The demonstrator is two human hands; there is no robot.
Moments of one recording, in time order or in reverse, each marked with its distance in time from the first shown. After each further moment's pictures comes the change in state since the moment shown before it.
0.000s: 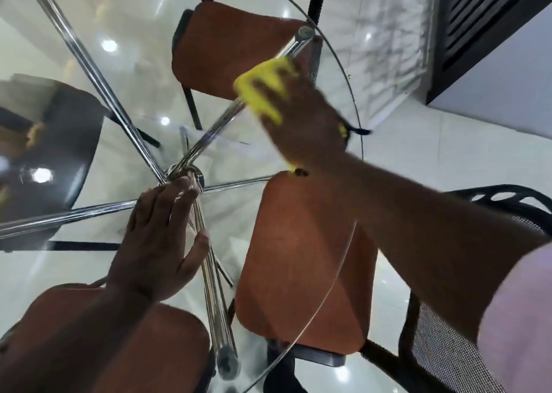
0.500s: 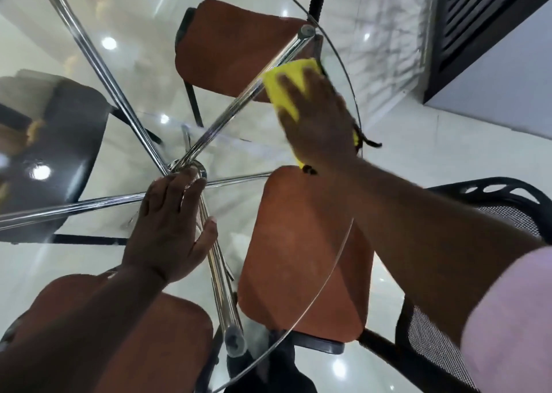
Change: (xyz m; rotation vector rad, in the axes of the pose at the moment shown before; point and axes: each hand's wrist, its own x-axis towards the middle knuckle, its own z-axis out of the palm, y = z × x) left_hand -0.001 -0.001 0.001 0.036 -0.004 -0.028; right_hand -0.019 0.001 0.008 -0.391 0.405 0.168
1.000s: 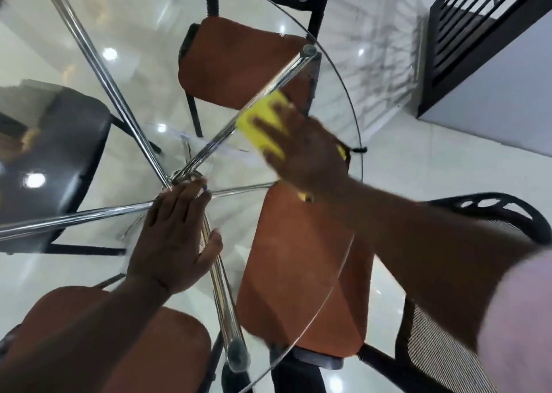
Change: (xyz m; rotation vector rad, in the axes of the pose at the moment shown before) left_hand 0.004 0.002 -0.009 -0.034 -0.055 0.004; right_hand -0.009 -0.003 0.003 -0.090 -0.215 -0.410
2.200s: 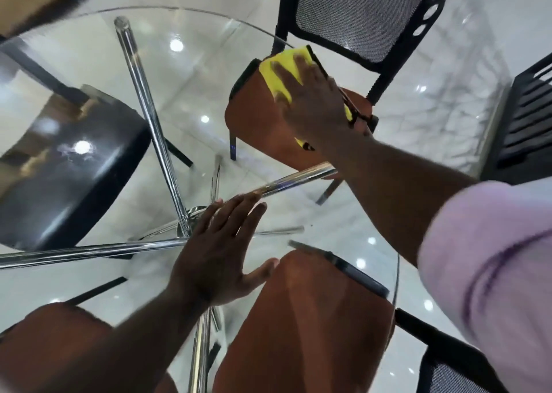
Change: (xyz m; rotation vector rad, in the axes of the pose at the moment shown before) left_hand 0.160 -0.010 0.002 0.030 -0.091 -0.162; right_hand 0.307 0.056 0.047 0.017 0.050 -0.060
